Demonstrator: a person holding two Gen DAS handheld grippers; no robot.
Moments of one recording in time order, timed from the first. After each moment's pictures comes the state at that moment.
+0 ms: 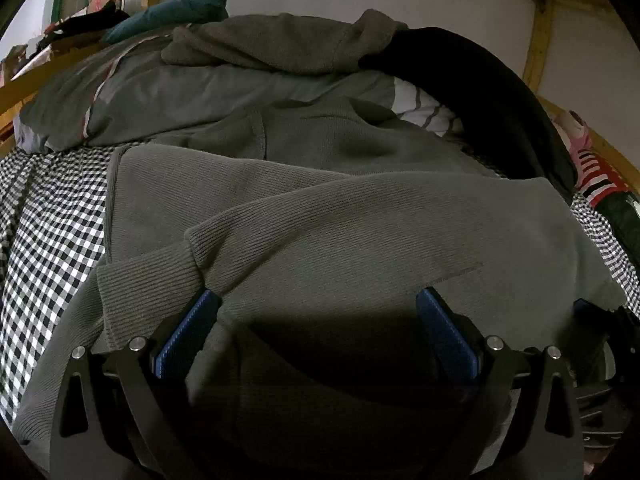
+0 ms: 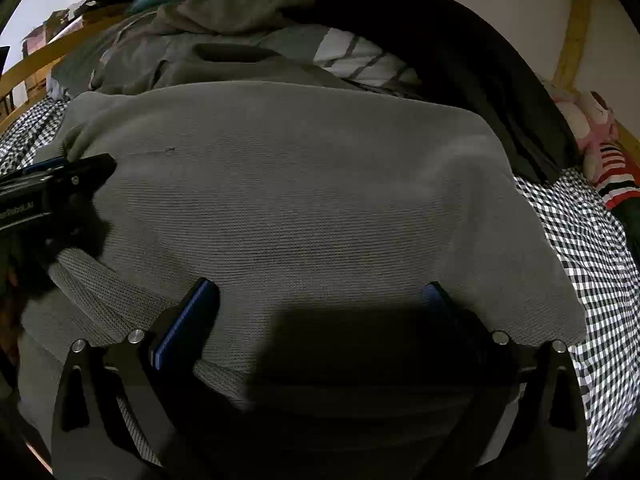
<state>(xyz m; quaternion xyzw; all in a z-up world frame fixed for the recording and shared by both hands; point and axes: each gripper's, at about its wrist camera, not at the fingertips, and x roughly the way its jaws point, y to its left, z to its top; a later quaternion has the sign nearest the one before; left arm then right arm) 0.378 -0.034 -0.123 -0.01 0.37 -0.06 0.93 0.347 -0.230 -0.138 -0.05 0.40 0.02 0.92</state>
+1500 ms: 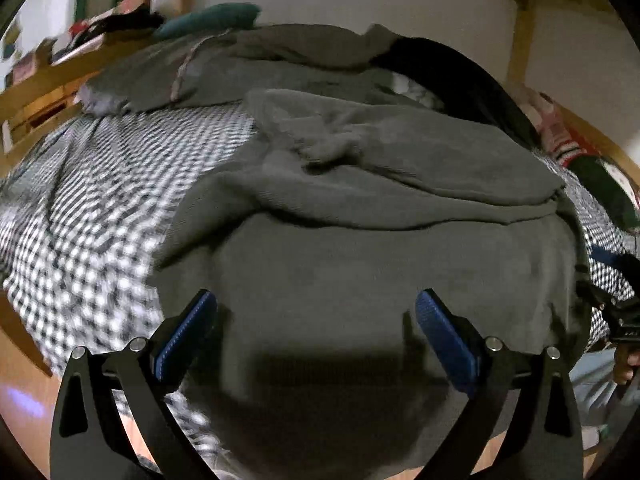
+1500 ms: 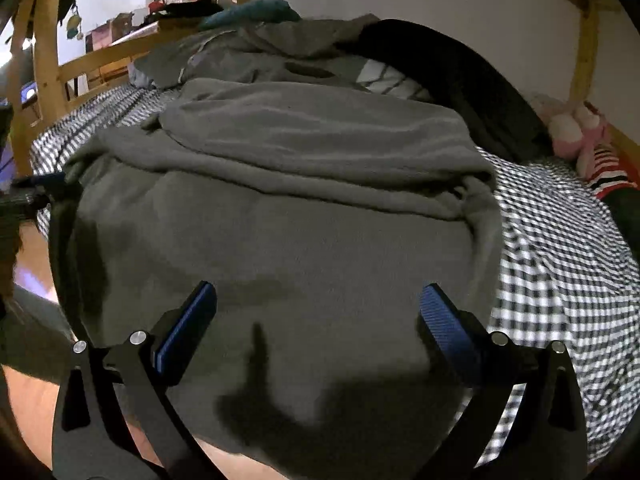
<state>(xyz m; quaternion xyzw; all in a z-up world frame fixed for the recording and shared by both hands) 0.171 0.079 -0.119 -0.01 0.37 -0.05 0.93 0.172 -0.252 -0.123 -0.06 0.35 0.10 0.93</state>
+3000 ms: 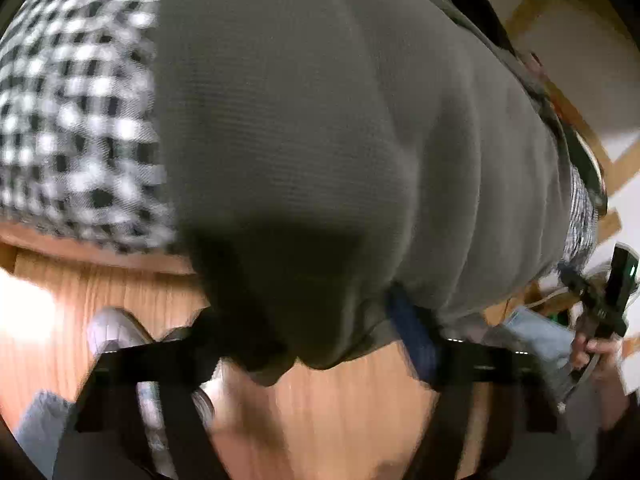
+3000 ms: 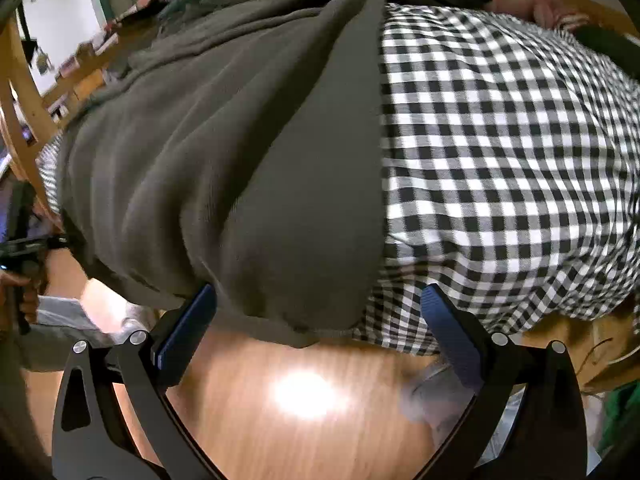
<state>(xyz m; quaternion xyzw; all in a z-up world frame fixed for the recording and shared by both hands) 0.099 0.094 -0.246 -0.13 0.52 -0.15 0.83 0.063 -0.348 -0.237 0.10 0.43 0.11 0.89</state>
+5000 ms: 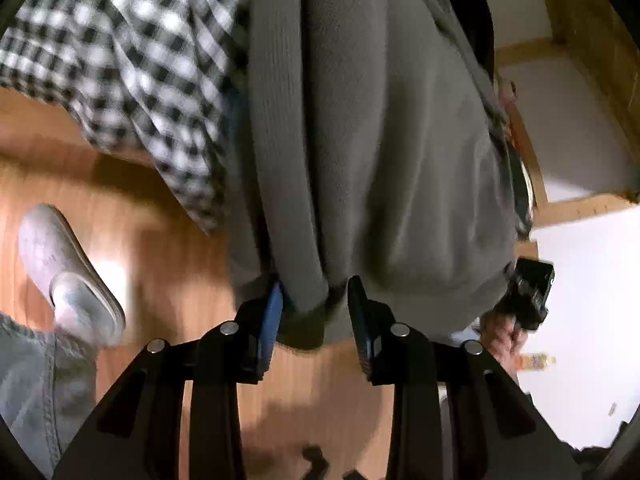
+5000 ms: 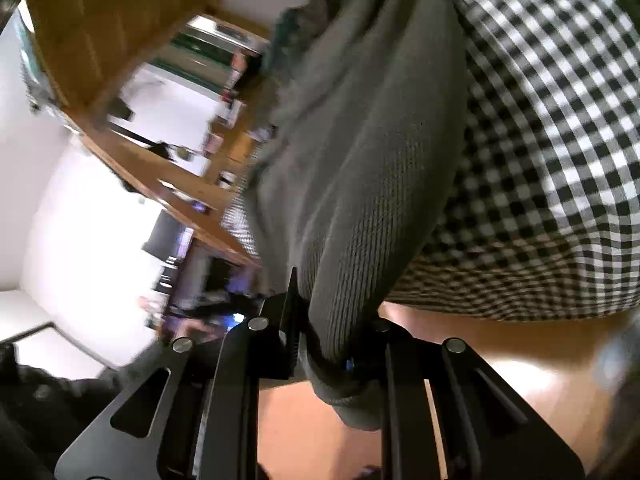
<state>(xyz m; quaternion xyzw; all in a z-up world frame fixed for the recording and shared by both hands) 0.086 0.126 -0.249 -0.27 0.60 -0.24 0.72 0.045 -0.397 -0.232 0.38 0.39 0.38 0.75</state>
